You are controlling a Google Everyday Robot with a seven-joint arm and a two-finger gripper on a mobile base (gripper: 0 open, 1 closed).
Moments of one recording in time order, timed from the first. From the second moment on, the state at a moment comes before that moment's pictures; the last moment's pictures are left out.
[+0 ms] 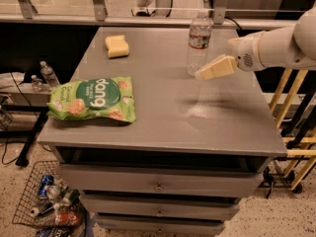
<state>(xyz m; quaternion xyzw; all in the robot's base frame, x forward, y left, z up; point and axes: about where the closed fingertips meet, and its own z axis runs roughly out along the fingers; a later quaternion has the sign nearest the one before) 0.666 -0.171 0.899 -0.39 0.78 0.15 0.47</state>
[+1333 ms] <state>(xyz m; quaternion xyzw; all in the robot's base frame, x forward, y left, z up) 0.718 -0.130 0.902 -0.36 0.72 0.20 0.56</state>
